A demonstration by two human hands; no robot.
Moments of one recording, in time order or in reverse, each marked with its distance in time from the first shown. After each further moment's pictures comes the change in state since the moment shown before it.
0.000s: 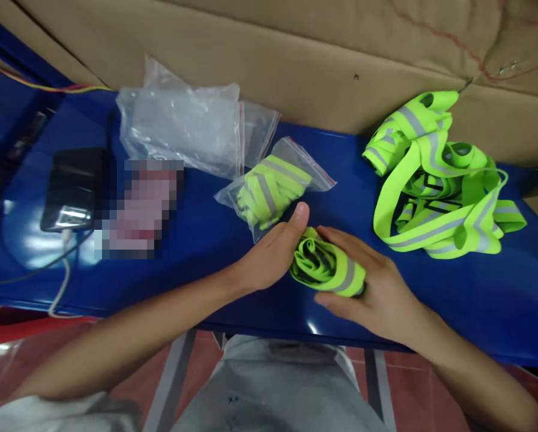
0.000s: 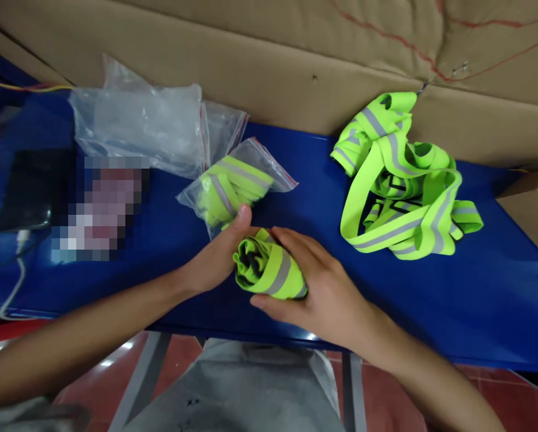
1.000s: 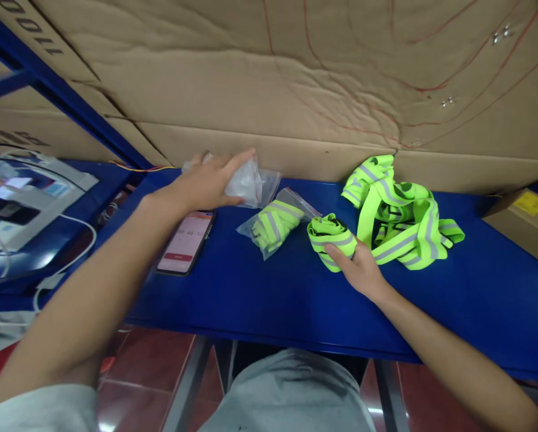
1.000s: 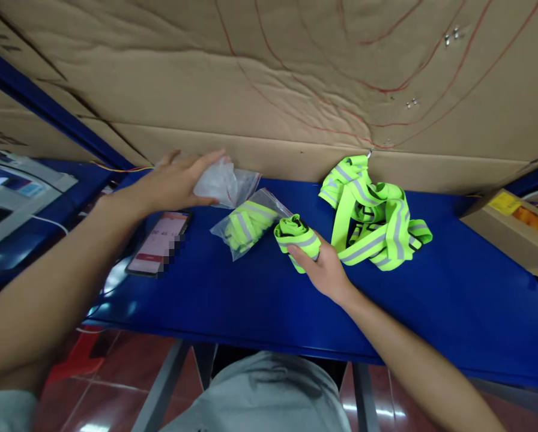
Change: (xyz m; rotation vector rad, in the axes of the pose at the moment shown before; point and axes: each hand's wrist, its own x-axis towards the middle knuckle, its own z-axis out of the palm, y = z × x) left_hand 0.017 0.146 -0.131 1.727 0.183 0.544; right_hand 0.025 0.035 0.011 0.498 0.295 0.246
